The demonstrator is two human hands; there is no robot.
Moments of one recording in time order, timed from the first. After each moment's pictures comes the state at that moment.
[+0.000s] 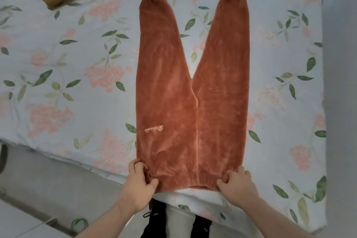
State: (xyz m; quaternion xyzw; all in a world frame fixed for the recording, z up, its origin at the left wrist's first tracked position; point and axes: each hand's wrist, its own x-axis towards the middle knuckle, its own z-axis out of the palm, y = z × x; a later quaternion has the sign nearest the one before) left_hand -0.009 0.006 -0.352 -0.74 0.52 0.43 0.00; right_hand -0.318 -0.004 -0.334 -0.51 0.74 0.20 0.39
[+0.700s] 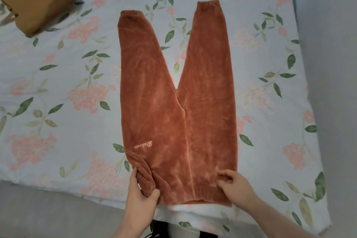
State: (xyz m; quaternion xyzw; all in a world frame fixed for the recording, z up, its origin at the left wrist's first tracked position) left_hand -0.055 -0.017 -0.319 -0.74 0.38 0.53 -0.19; right_hand -0.337 -0.016 -0.343 -0.37 0.77 -0.04 0.52
